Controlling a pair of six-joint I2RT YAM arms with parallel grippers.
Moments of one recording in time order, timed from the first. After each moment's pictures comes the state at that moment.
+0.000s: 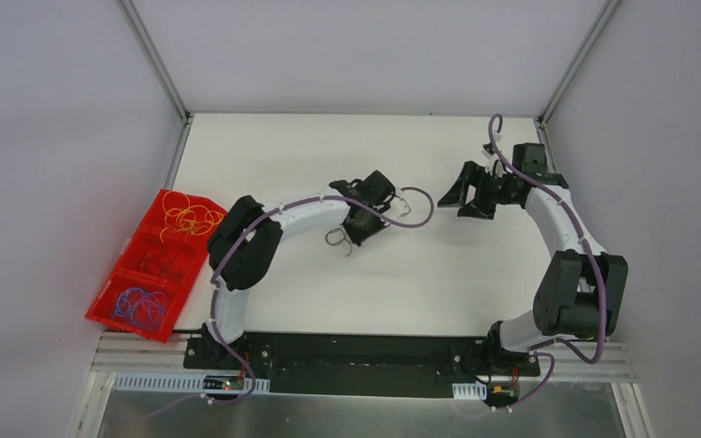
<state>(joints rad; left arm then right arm) -0.85 2.01 1.46 -0.60 0.00 0.24 -0.06 1.49 1.12 -0.68 -0.72 0.18</state>
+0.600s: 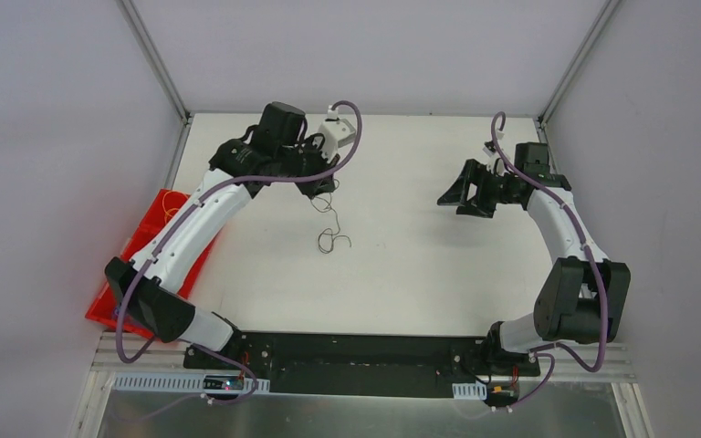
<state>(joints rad) -0.55 1.45 1.60 -0.85 0.35 0.26 -0.06 1.45 1.12 -0.68 -0.75 0.20</state>
